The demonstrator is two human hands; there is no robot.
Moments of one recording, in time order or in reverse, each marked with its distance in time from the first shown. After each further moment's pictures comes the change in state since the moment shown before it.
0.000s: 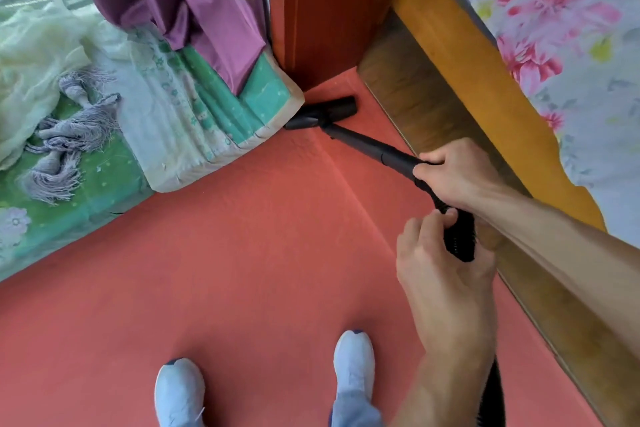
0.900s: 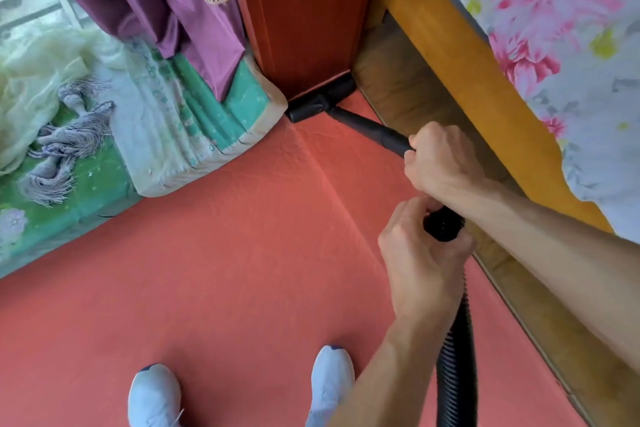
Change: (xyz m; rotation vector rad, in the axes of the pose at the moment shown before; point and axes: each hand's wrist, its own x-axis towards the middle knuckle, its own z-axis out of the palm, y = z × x) left_hand 0.033 -0.018 0.098 0.029 -0.045 -0.011; right_hand 0.078 0.056 -0.018 -0.279 0.136 -0.254
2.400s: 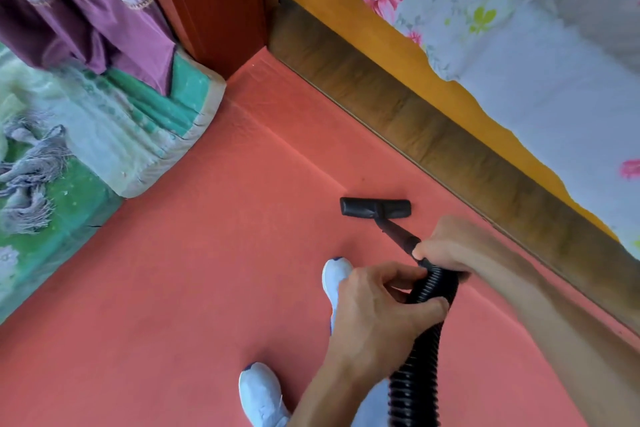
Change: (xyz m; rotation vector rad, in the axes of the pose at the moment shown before) left_hand -0.241 0.032 -0.197 0.278 -0.782 -0.305; right_hand -0.339 0.032 -0.012 0.133 -0.568 0.717
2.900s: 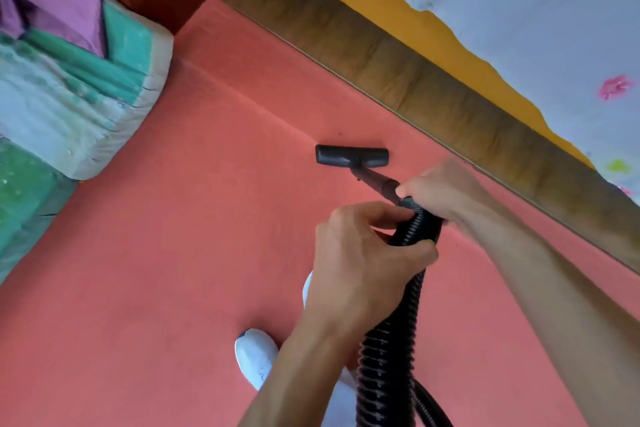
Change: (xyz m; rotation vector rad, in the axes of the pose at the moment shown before) left_hand -0.002 -0.014 0.000 0.093 -0.004 0.055; right_hand 0.003 0.021 0.034 0.369 0.145 0.014
